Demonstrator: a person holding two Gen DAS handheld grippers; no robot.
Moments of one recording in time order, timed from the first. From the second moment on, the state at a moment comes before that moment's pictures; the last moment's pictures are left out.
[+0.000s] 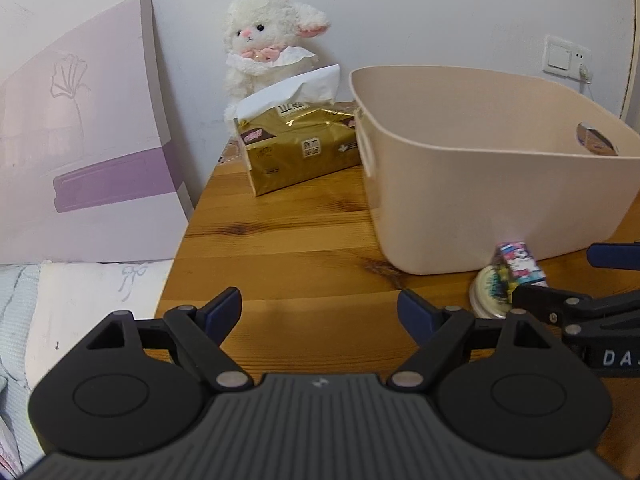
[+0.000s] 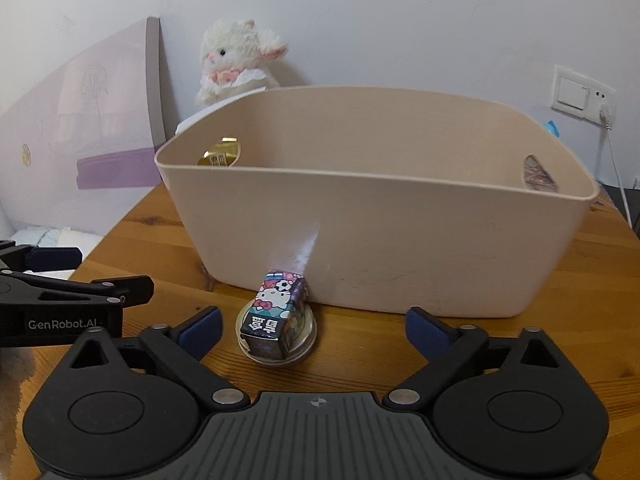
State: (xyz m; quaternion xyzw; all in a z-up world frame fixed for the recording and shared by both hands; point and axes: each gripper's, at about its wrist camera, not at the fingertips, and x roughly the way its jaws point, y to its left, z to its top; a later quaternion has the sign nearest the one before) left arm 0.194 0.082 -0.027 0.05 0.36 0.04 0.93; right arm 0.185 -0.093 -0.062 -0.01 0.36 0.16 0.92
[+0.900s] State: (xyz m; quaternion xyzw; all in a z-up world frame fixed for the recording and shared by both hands) left arm 0.201 -0.003 -0.062 0.06 0.40 -0.07 0.91; right arm 0.181 -0.168 -0.077 -0.02 0.38 0.11 0.92
